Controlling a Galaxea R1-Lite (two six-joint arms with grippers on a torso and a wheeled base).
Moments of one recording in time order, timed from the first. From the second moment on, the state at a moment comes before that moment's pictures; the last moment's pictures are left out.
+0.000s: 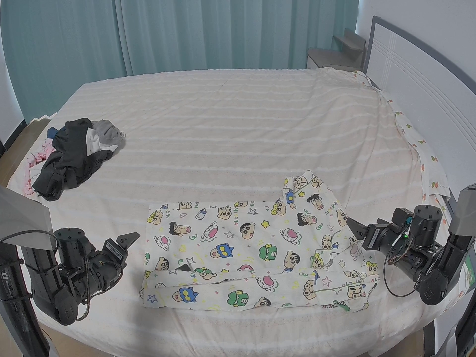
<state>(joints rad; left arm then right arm) -0.10 2.12 -0.13 -1.55 -0.10 -1.04 0.26 2.03 -0.24 -1.53 -0.10 0.29</state>
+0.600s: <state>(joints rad) -0.11 2.03 -0.20 -1.55 -0.02 -0.88 0.26 2.07 -0.26 -1.53 -0.05 0.28</state>
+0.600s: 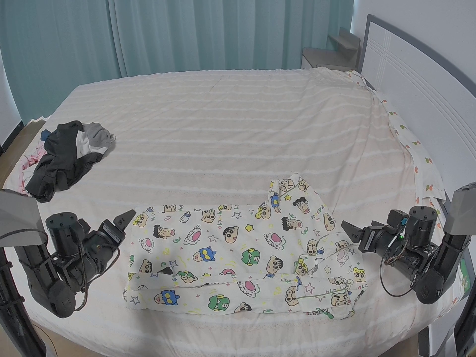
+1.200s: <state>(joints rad) -0.02 1.95 -0.74 -0.67 -0.19 -0.70 0.27 2.10 -0.28 -1.53 -0.04 0.28</state>
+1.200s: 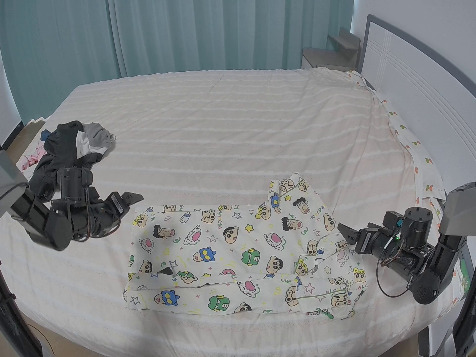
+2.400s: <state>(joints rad) 0.10 2.39 -1.17 -0.64 -0.38 -0.77 0.28 2.14 -0.27 -1.53 -0.05 0.26</state>
